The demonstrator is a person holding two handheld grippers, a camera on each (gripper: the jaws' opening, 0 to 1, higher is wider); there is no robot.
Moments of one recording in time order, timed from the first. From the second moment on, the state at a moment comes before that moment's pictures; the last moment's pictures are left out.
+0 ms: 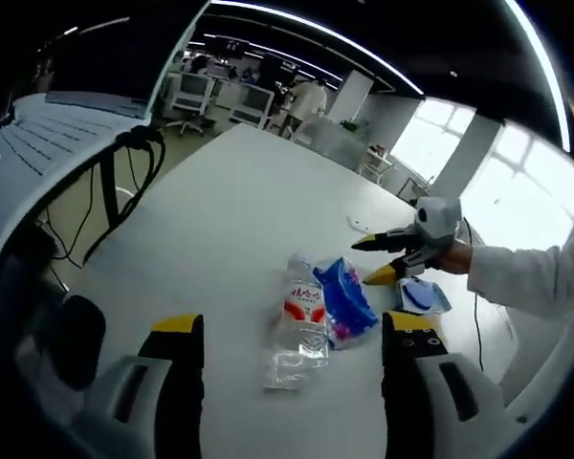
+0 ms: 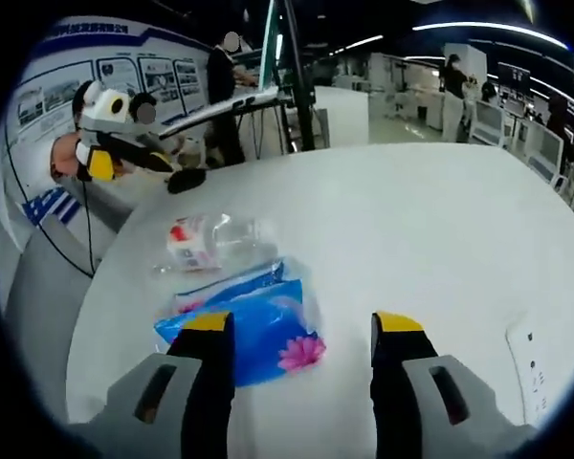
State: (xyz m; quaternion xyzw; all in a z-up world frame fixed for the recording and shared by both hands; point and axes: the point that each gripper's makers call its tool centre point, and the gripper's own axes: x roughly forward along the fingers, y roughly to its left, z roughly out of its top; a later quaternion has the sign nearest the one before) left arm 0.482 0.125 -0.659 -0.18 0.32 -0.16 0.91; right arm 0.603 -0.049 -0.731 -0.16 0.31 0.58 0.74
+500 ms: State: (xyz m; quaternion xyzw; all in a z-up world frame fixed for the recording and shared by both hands) left arm 0.483 0.132 -0.673 -0.19 0.33 -0.15 0.91; right arm 0.605 -0.037 -0.748 -0.17 0.31 0.61 0.70
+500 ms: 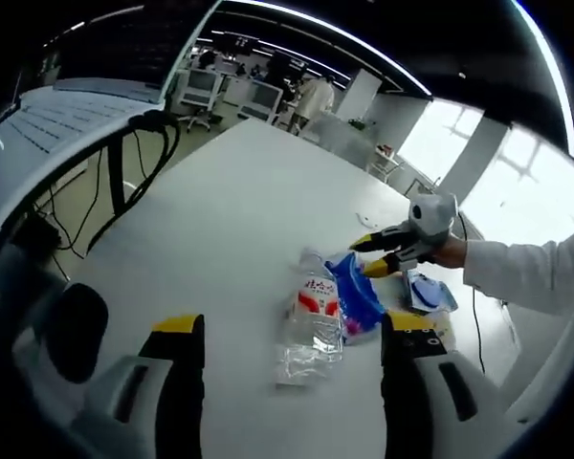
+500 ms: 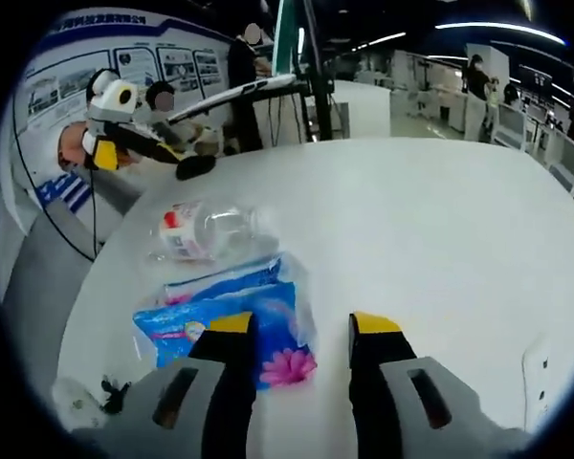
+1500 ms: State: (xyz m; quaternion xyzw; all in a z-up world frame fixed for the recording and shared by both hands) left arm 0.487 0.116 -0.675 -0.18 0.34 -0.16 0.91; right arm 0.590 -0.053 -0.751 -0.20 0.31 0.63 0.68
